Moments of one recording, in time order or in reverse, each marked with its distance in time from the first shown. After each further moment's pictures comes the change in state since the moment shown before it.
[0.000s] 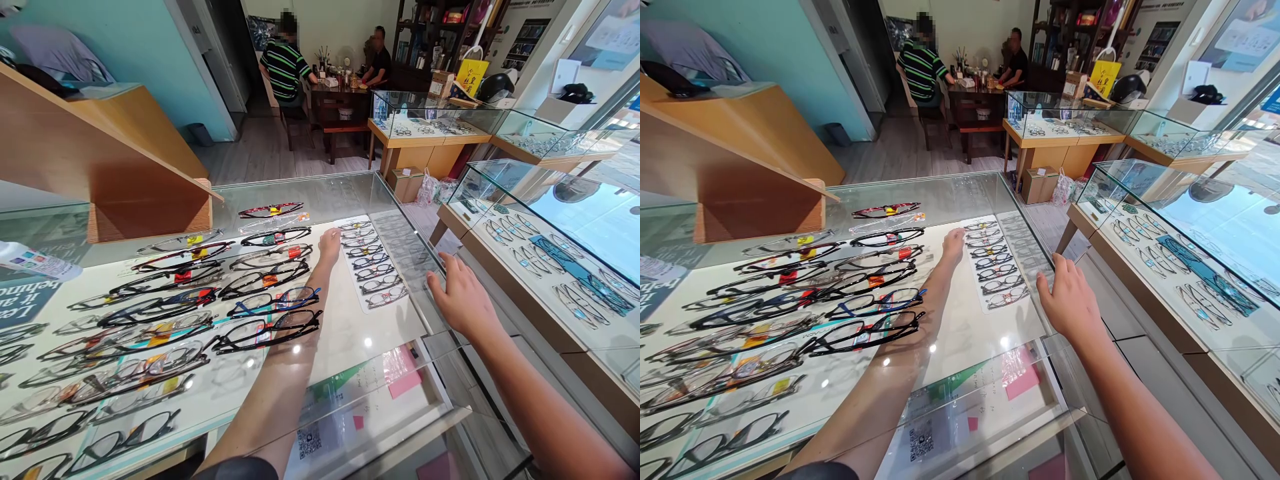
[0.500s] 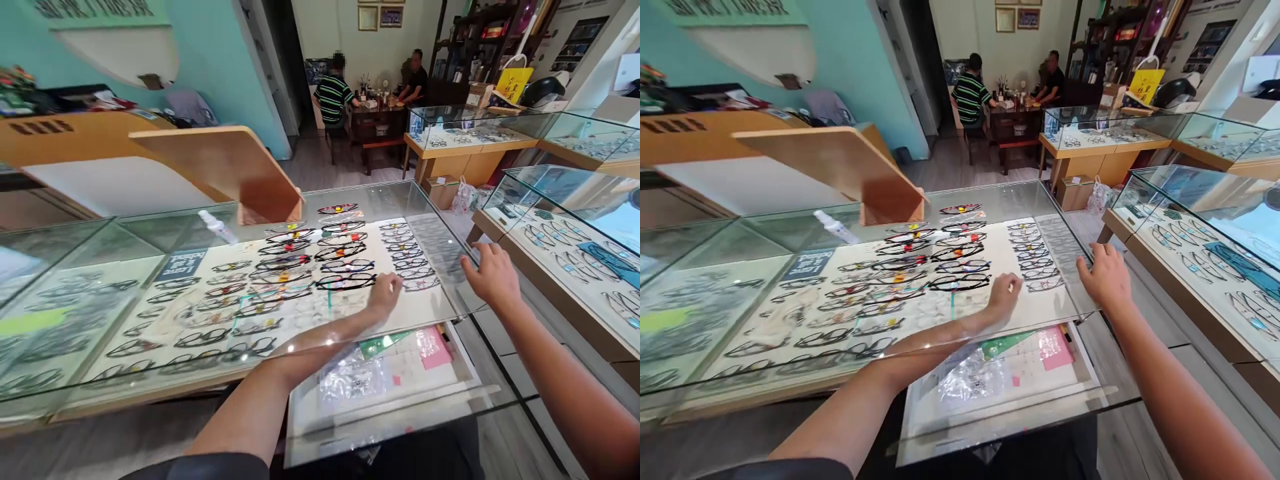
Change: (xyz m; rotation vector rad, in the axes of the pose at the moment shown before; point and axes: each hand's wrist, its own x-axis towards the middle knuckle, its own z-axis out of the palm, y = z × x) left_hand -0.216 0.082 -0.092 0.031 -0.347 0.050; right_hand 0.003 0.026 0.011 -0.052 0.311 -0.173
